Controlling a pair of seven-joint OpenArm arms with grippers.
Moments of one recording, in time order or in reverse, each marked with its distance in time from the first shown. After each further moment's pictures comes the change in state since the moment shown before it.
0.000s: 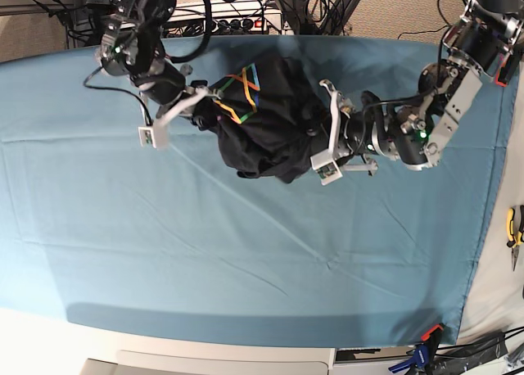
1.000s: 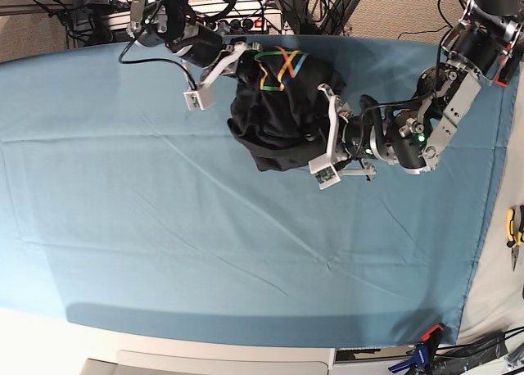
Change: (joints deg) left arm -0.8 0.7 0.2 -0.9 2.1 -0.2 -0.4; right arm -10.2 0.0 -12.9 0.1 2.8 1.5 1.9
